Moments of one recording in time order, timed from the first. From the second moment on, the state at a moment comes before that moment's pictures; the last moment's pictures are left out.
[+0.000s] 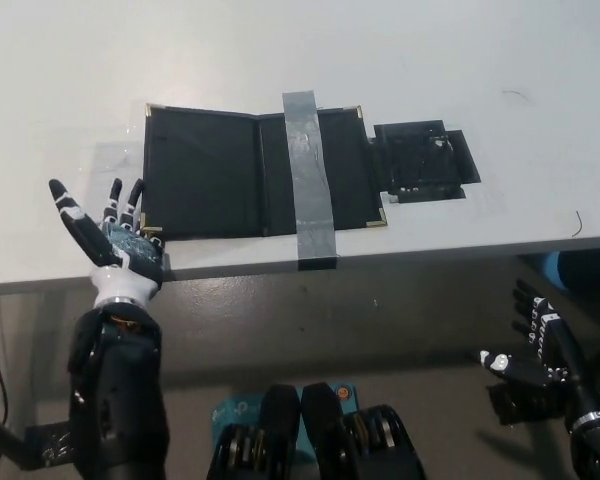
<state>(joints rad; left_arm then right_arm) -0.58 -0.14 0.52 0.35 -0.56 0.26 0.17 -0.21 -0.17 -0.04 0.35 0.02 0.01 0.07</state>
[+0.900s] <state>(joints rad) -0.72 -0.33 0.50 0.38 -0.68 0.14 0.25 -0.21 -0.18 -0.03 0.33 0.02 0.02 0.09</state>
